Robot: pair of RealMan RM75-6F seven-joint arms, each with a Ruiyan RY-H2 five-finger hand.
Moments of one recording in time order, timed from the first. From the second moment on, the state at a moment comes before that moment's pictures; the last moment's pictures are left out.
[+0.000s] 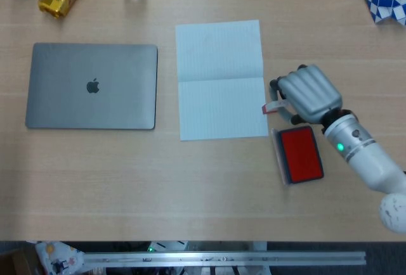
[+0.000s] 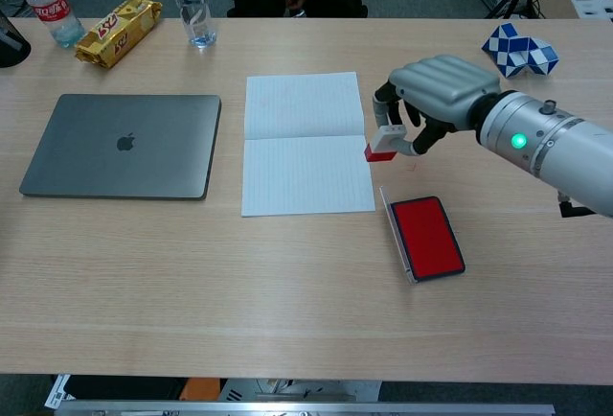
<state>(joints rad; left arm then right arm) -0.03 -1.13 -0.04 -1.64 1.43 1.50 0.08 0.77 -1.41 0.12 -1.80 -0.89 0.93 -0.70</state>
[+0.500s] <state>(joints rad) -0.03 -1.13 -0.04 -1.62 1.41 1.49 0.06 0.88 -1.63 0.09 -1.62 -0.75 0.93 -0.80</state>
